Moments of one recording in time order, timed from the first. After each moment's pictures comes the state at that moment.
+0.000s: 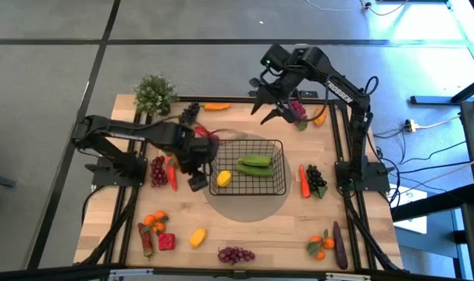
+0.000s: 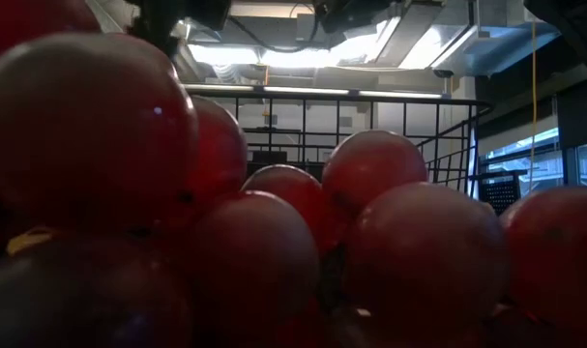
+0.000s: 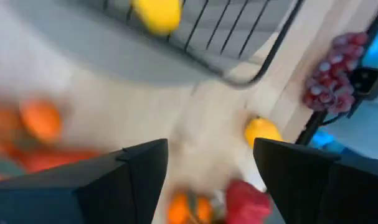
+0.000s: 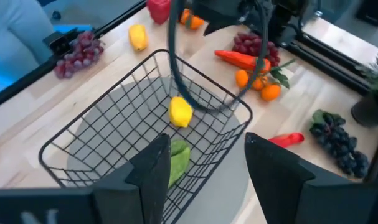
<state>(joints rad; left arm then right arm) -0.06 1.47 1.37 -1.16 0.25 -0.68 -0.49 1.96 2.36 -1.55 -0.75 -1.10</state>
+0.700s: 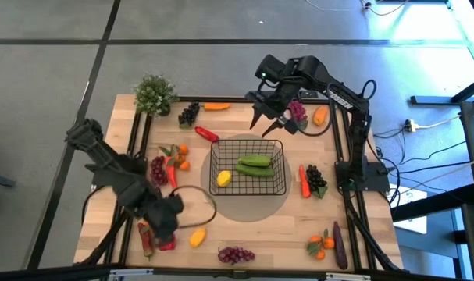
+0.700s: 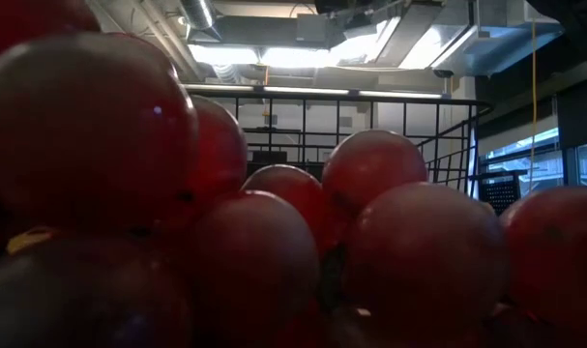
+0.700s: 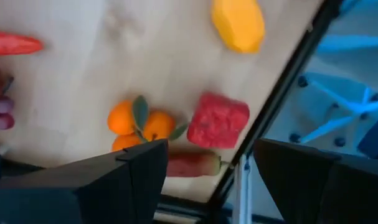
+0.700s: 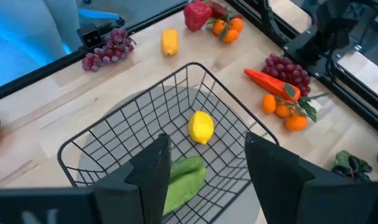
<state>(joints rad) -0.74 1.46 1.34 -1.11 0.06 -1.22 -0.39 1.95 2.36 -1.57 -0.75 -1.18</state>
